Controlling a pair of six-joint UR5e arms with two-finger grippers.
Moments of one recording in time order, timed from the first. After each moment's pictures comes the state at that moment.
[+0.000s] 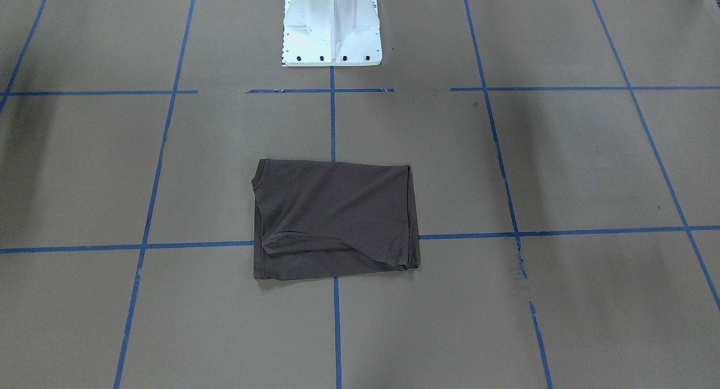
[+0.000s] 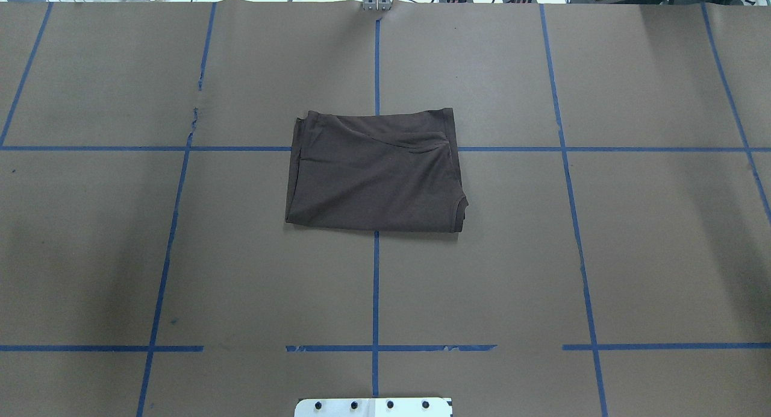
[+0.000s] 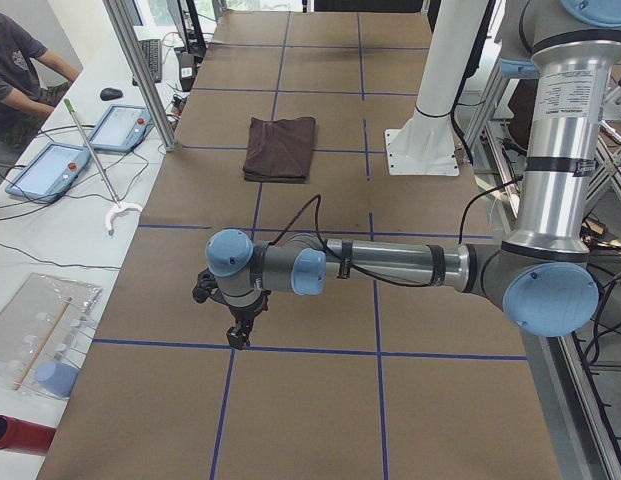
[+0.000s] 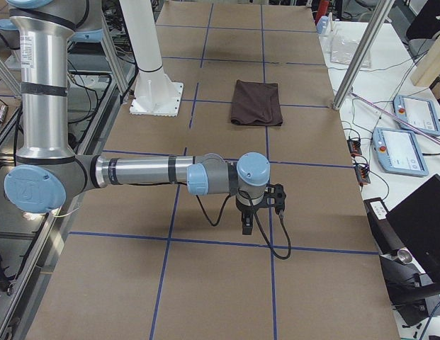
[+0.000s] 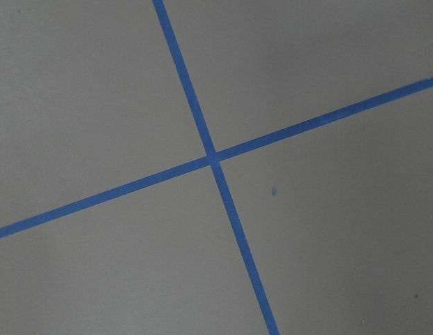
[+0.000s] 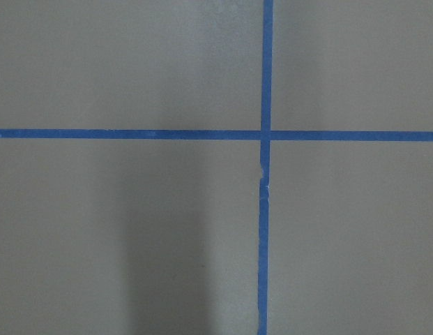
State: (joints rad) left arm -1.51 -1.63 -1.55 -1.60 -2.35 0.25; right arm 1.53 -1.64 1.70 -1.54 2.38 0.10
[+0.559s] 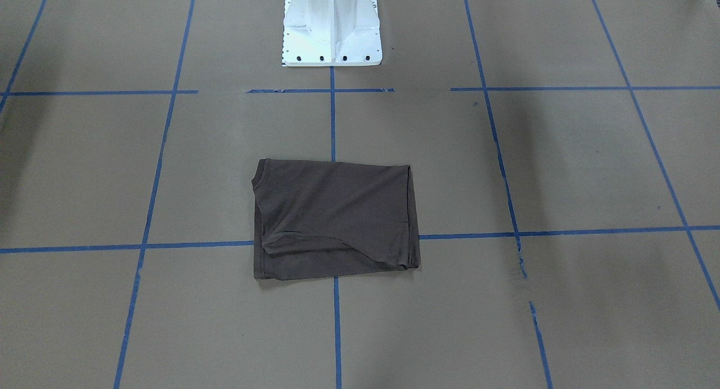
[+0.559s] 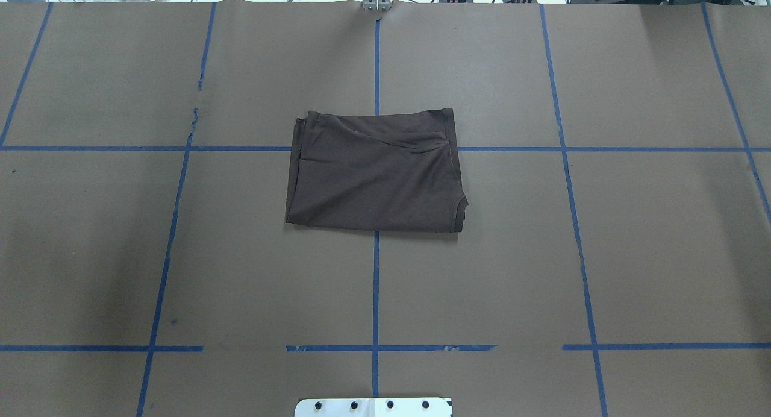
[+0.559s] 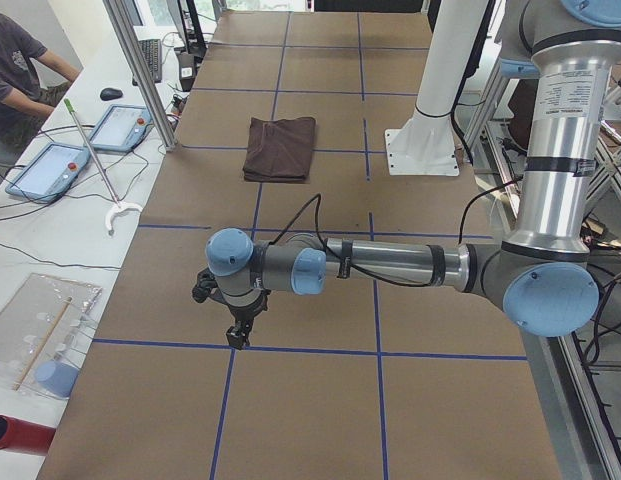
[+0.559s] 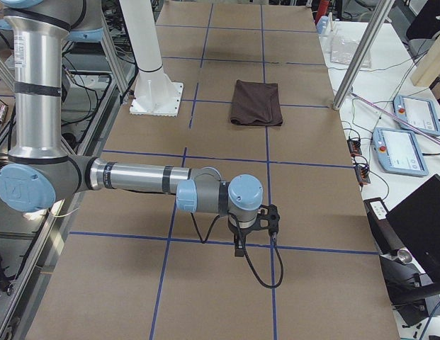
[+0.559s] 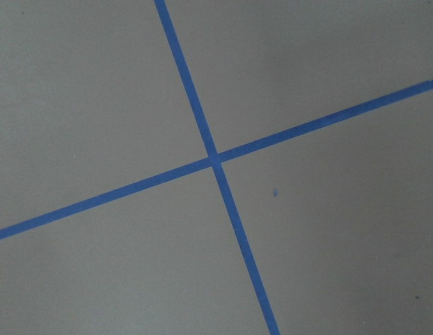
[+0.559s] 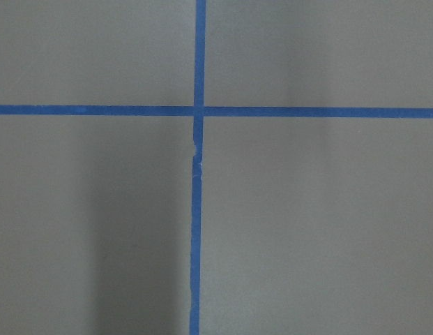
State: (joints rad) left arm -1.52 -1.63 -1.55 -1.60 -2.35 0.23; right arm 1.60 -1.65 1.62 -1.54 2.36 -0.03
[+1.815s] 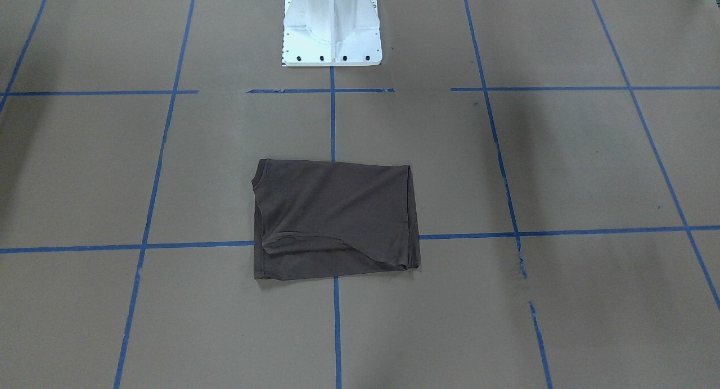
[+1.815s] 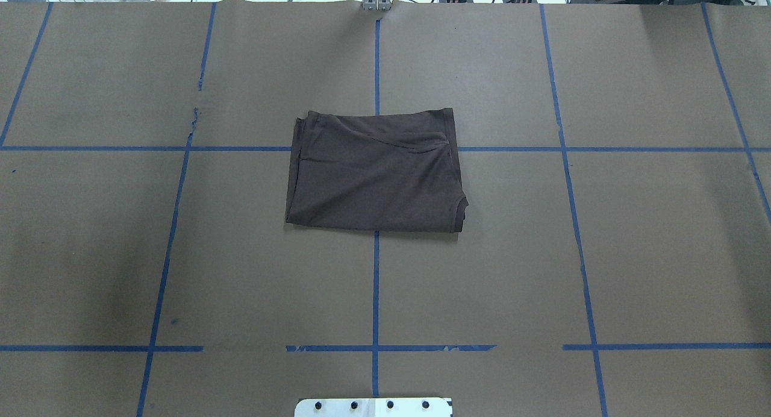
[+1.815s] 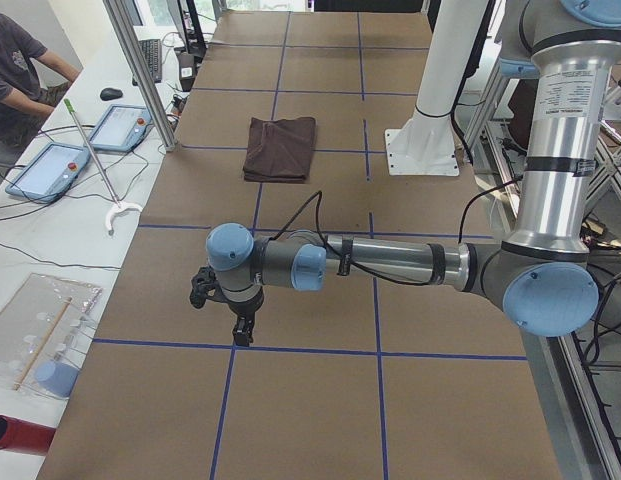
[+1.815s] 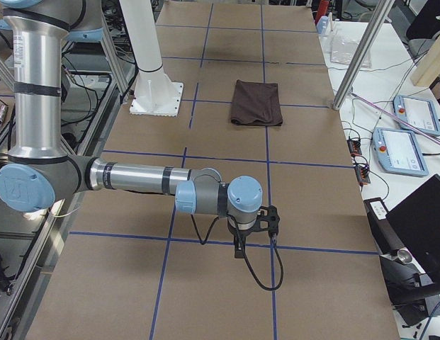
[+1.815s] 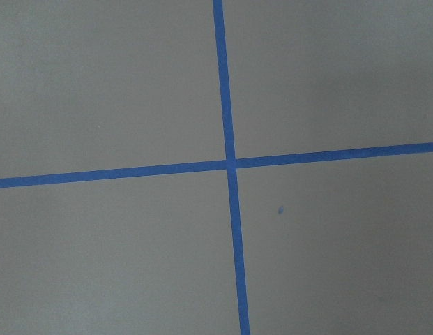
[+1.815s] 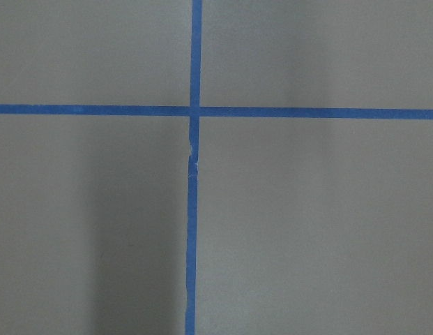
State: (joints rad) left arm -1.52 -1.63 -1.57 -1.60 -2.35 -0.01; right arm 1.60 -1.65 1.62 -1.54 2.36 -0.03
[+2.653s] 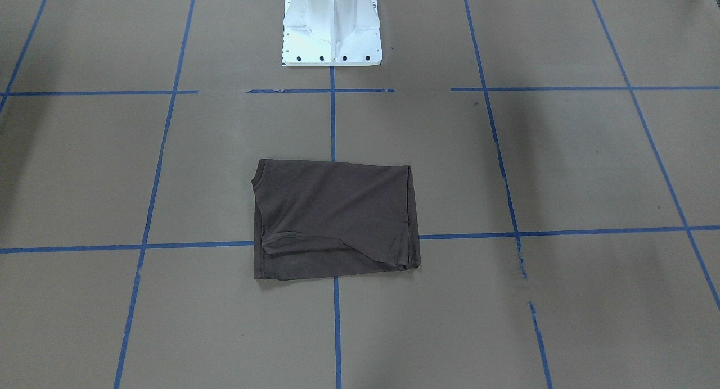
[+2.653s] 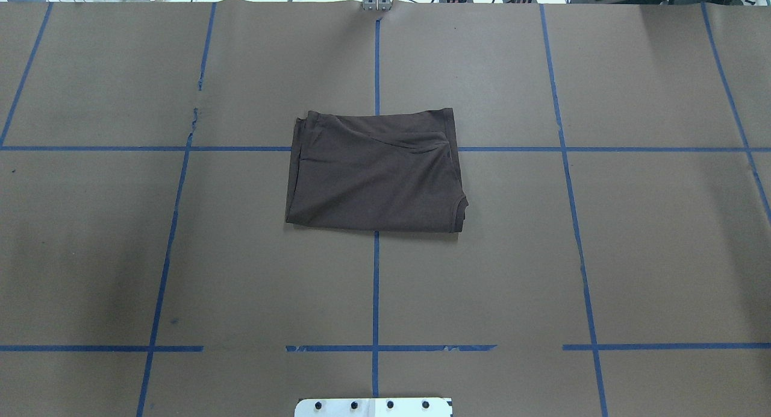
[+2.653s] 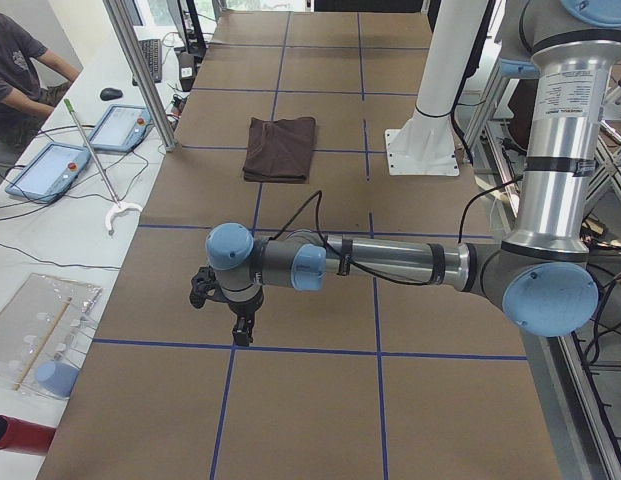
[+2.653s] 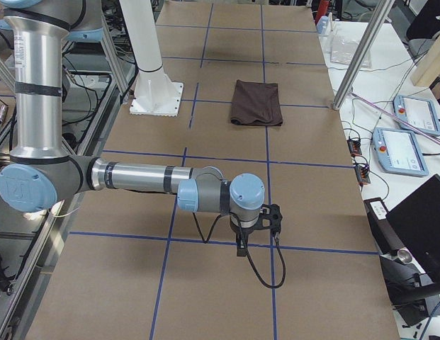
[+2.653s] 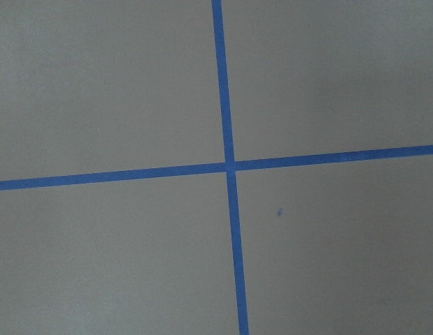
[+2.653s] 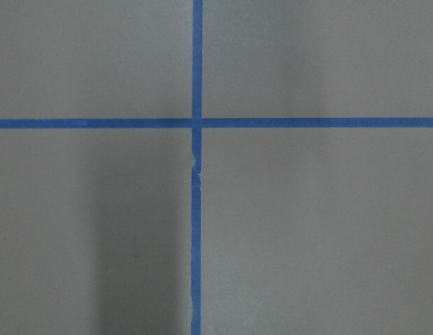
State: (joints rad) left arm -1.52 -1.63 -1.57 -1.60 -2.34 -0.01; right arm 1.60 -1.63 1.62 -1.54 2.36 0.00
